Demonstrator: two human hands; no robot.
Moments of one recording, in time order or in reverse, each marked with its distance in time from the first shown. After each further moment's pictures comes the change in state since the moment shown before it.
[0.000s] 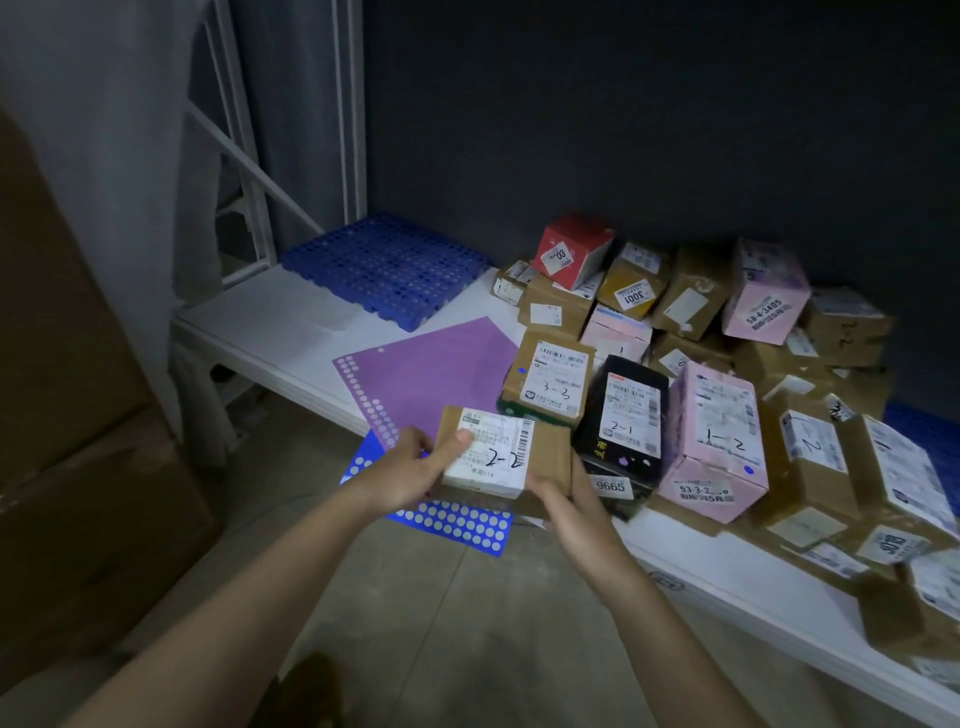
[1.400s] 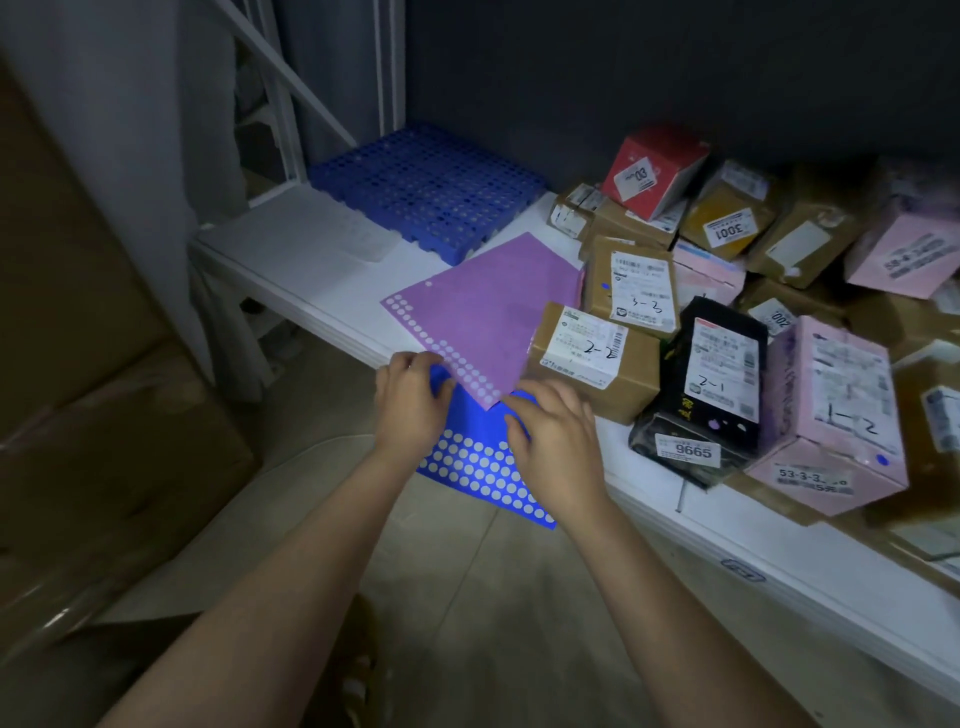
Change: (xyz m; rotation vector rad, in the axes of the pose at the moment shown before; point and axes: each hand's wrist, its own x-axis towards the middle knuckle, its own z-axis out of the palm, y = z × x) left_hand 0.080 -0.057 -0.005 0.278 0.602 0.106; right_hand 0.086 0.033 0.070 -0.911 0.271 -0.678
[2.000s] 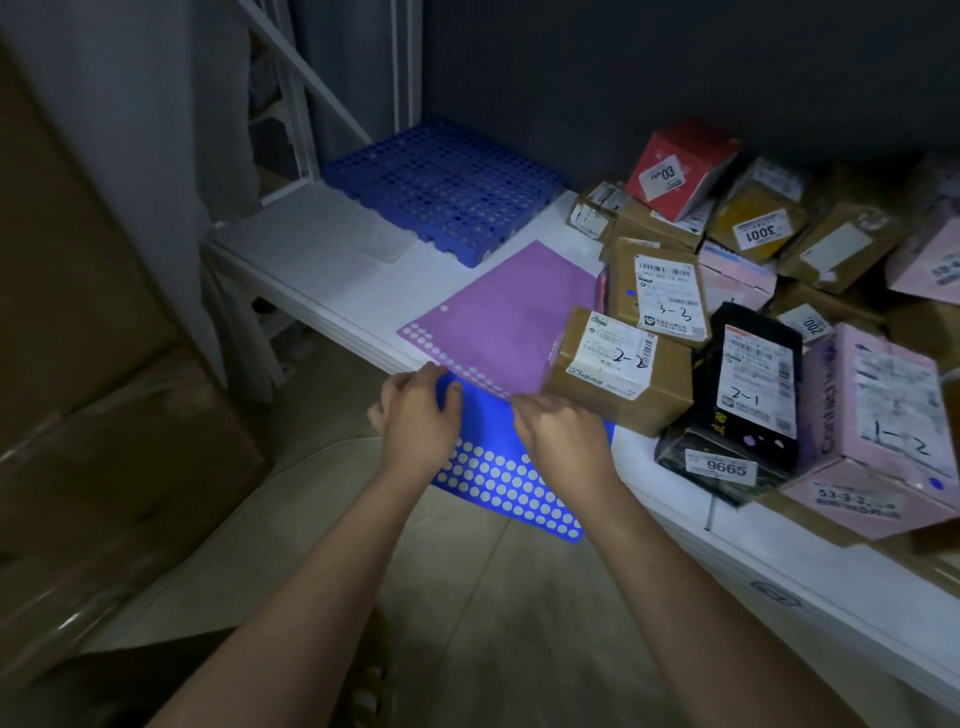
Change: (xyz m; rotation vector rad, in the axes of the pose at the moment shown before) left_hand -0.004 -0.008 0.001 -0.036 0.013 -0.066; right_hand 0.028 0.000 0.013 -0.210 -0.164 -0.102
